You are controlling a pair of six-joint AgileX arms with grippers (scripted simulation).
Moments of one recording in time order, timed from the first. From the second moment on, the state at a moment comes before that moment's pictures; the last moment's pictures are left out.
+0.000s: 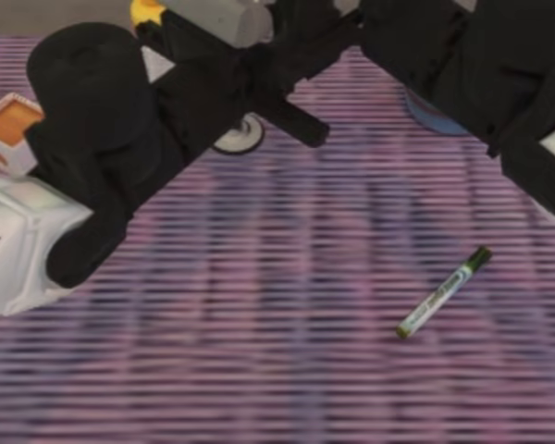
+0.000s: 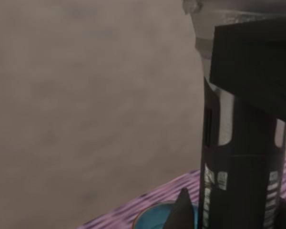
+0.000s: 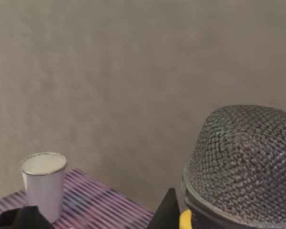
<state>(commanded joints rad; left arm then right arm) -0.63 1.49 0.81 0.74 0.15 0.02 0.66 1.58 1.05 0.55 -0.07 -0.02</state>
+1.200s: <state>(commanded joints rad) -0.63 1.49 0.81 0.74 0.15 0.02 0.66 1.59 1.06 0.55 -0.07 -0.02</state>
